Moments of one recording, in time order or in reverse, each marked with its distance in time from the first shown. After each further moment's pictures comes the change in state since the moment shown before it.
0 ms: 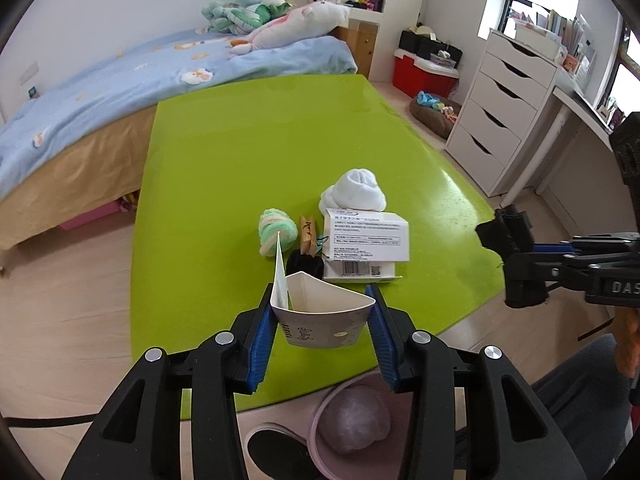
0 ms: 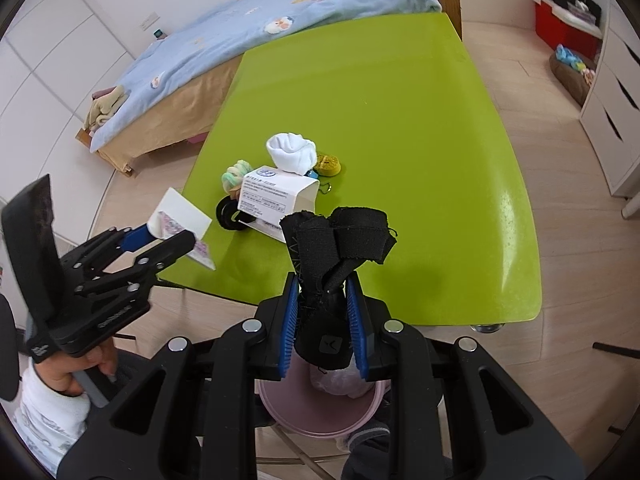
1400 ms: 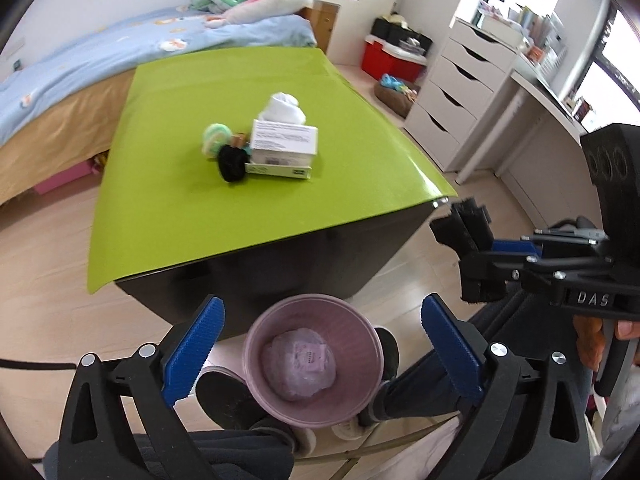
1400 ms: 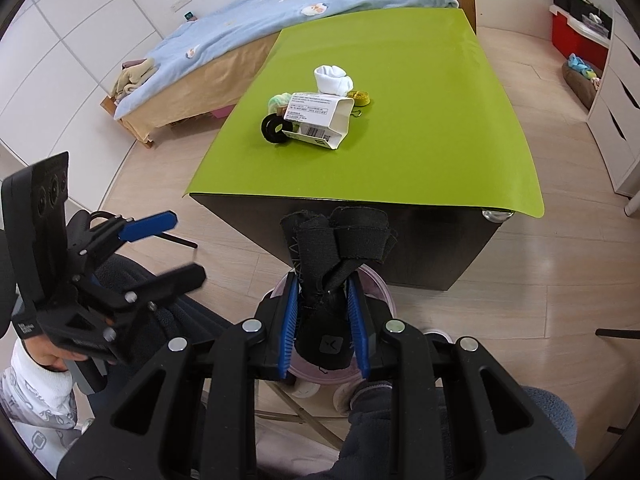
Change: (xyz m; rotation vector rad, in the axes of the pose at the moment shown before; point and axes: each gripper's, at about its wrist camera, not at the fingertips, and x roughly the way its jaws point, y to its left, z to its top) left arm -0.040 -0.039 -0.076 -0.042 0.054 -0.123; right arm -0.027 0.014 -0.095 -0.080 0.005 0.040
